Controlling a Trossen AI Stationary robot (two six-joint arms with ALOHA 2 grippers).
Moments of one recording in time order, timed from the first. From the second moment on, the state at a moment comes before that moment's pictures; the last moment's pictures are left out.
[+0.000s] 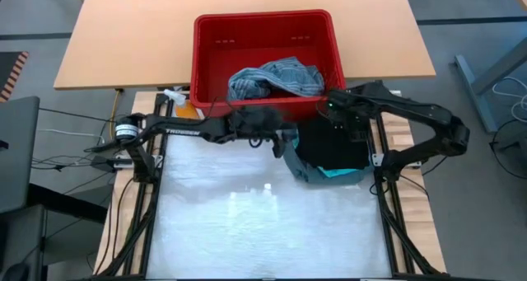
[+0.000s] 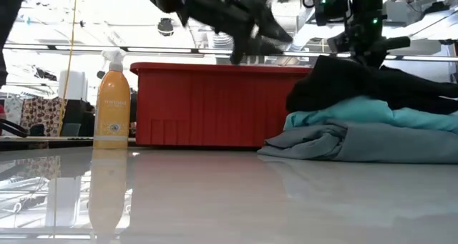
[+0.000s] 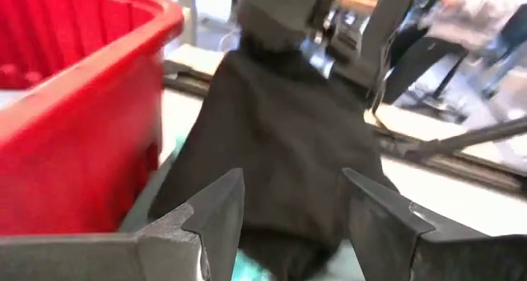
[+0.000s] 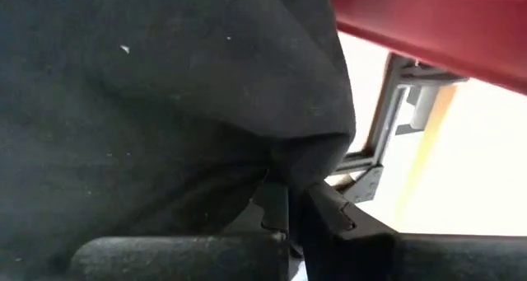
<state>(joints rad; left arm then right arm) 0.17 1.78 1.31 0.21 0.00 -0.20 -0.48 1.28 1.20 -1.41 0.42 -0.53</state>
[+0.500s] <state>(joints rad) 0.18 1.97 1.35 0.40 0.10 -0.02 -0.46 1.29 1.20 -1.38 0.45 -0.61</state>
